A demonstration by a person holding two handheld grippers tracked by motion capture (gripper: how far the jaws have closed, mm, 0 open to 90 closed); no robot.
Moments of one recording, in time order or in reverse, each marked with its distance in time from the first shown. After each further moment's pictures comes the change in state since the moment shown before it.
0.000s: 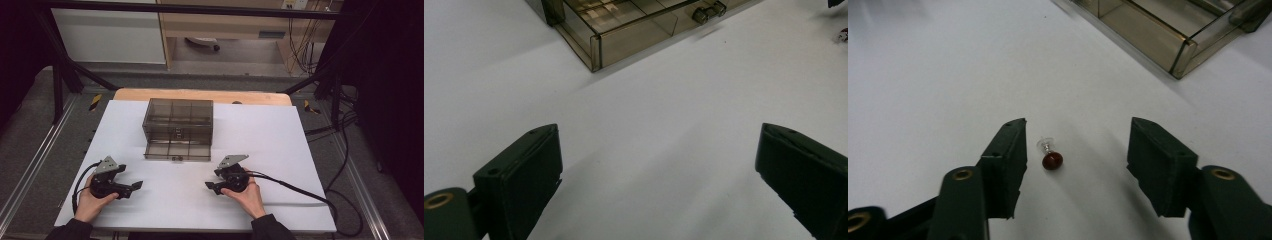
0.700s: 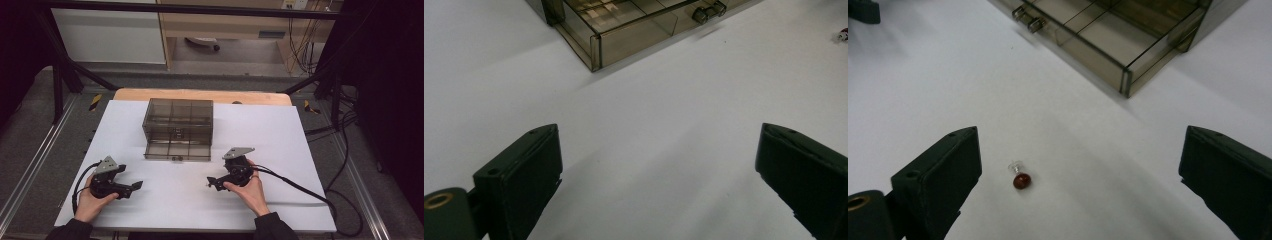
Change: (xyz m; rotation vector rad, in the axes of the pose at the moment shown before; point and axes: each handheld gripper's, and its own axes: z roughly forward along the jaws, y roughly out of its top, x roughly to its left) left arm 0.000 0.000 0.000 0.002 0.000 0.002; right arm -0.010 0.013 -0.014 -0.025 -0.071 0.077
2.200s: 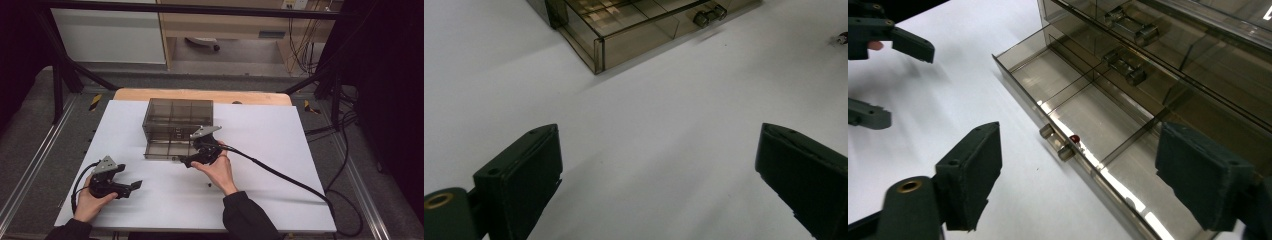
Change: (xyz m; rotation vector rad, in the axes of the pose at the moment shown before) left arm 0.001 0.000 -0.002 -0.009 0.000 -0.005; right arm 0.024 0.085 0.051 -0.060 0.021 -0.044
